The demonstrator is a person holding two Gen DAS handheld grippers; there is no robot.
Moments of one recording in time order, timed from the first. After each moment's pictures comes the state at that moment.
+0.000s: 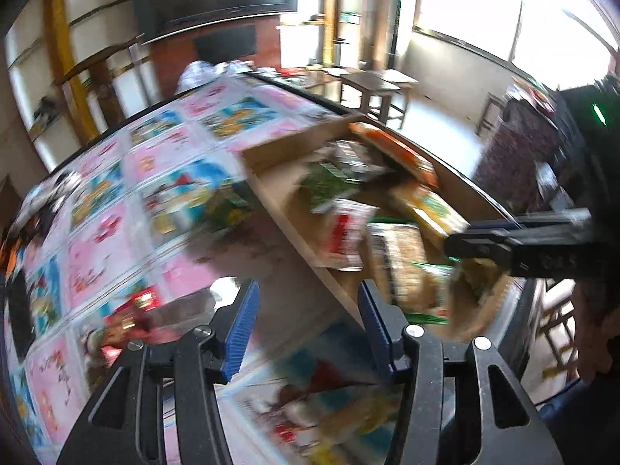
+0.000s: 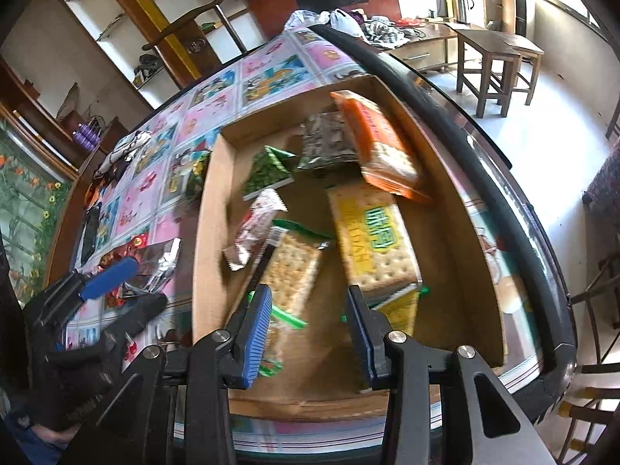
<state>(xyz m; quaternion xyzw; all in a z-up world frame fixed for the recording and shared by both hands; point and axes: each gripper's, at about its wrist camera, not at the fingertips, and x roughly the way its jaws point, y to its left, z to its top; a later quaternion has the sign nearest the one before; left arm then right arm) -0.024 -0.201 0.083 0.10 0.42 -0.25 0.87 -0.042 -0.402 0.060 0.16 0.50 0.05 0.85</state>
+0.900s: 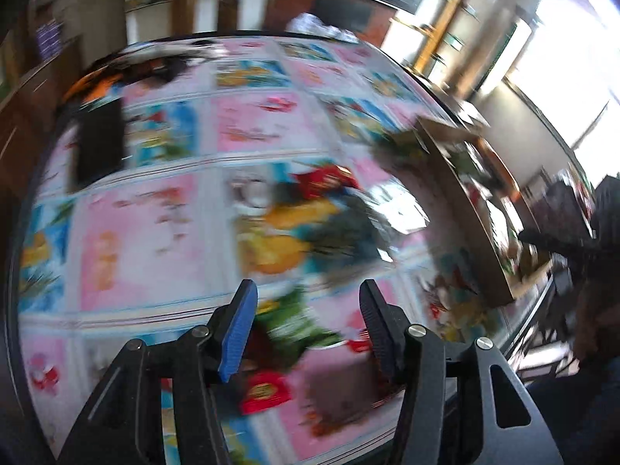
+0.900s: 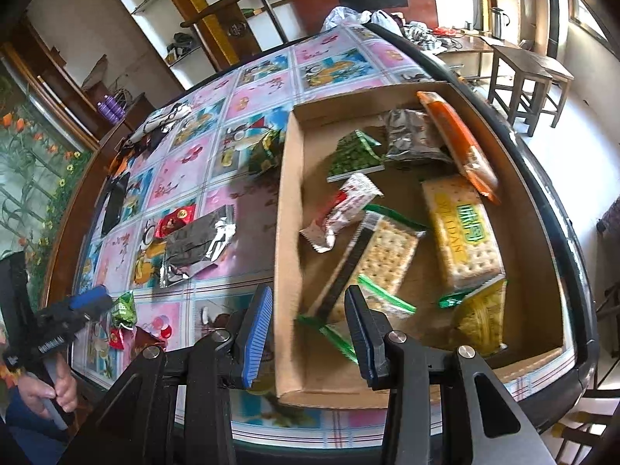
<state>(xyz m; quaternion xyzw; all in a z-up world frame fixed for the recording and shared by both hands) -0.054 0.006 0.066 -0.07 0.50 -0.13 0.86 -0.045 -0.339 0.069 0.12 0.51 0.10 0.85</state>
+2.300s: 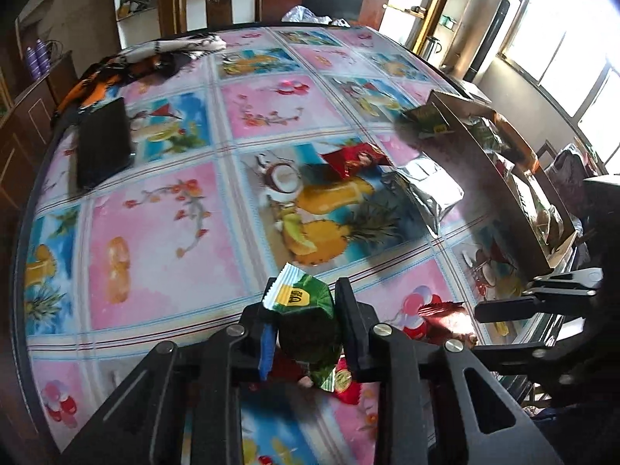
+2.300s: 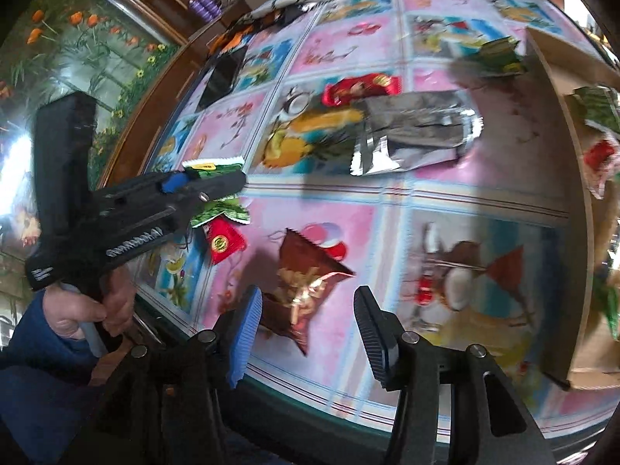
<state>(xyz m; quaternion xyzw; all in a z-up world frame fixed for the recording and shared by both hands) -0.044 0.019 0.038 -0.01 0.50 -0.15 0.85 -0.069 -0.171 0.021 0.07 0.59 0.29 0.75</state>
